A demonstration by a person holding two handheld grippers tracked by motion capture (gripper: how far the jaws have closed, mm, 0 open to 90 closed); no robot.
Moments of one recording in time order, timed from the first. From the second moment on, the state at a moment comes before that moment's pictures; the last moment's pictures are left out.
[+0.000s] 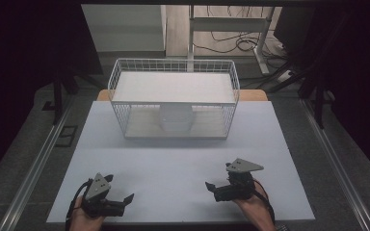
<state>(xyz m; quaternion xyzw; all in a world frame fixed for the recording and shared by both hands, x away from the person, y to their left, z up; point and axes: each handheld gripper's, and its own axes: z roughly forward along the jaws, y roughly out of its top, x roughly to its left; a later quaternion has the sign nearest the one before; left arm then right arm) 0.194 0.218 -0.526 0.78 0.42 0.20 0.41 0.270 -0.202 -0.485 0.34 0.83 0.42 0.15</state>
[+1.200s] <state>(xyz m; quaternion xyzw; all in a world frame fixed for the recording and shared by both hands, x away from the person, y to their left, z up) 0.167 0.271 -0.522 0.75 0.47 0.22 0.41 0.226 -0.283 -0.483 0.40 0.80 0.40 0.20</state>
